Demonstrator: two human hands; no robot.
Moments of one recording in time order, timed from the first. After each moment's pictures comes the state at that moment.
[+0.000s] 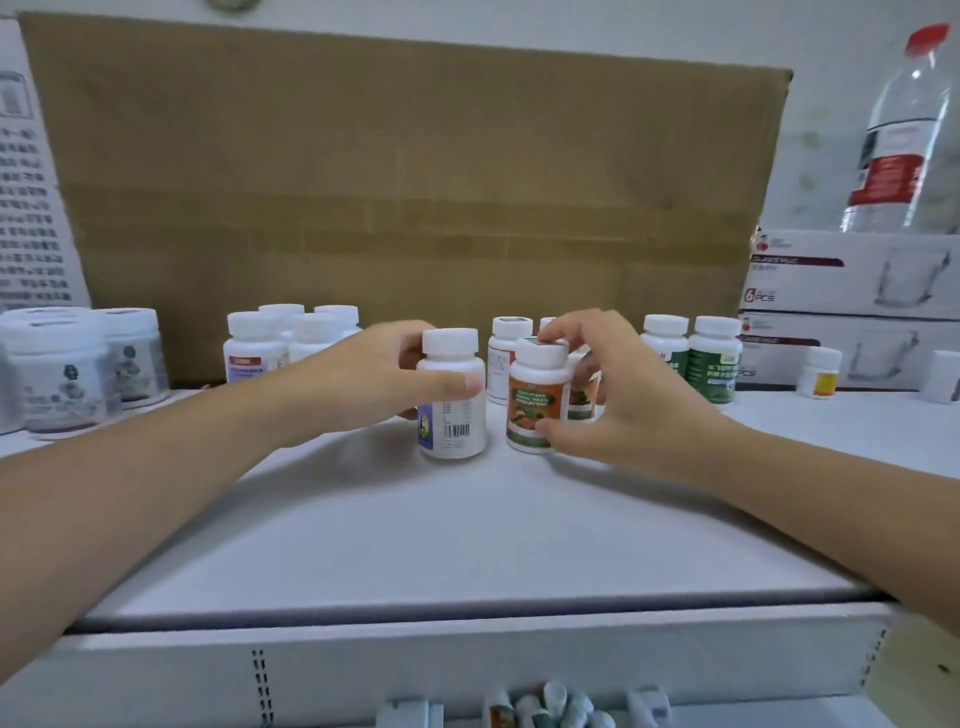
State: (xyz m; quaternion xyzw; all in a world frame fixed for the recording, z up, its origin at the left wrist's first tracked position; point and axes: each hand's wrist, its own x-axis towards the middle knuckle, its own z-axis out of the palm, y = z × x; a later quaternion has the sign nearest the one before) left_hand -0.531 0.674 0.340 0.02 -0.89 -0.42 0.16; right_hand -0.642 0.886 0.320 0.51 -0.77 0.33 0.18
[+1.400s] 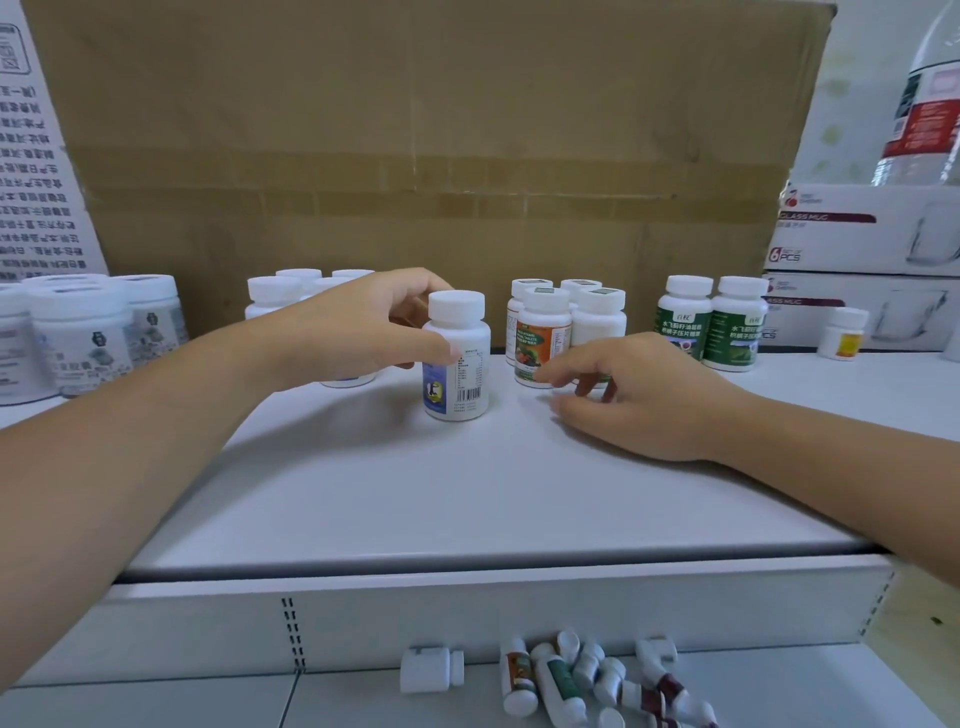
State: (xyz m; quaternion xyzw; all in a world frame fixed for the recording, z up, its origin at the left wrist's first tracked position) left_hand -0.515 0.651 0.350 -0.01 -0.91 -0.38 0.14; right_hand -0.628 0.881 0.316 0.48 -0.85 0.18 0.13
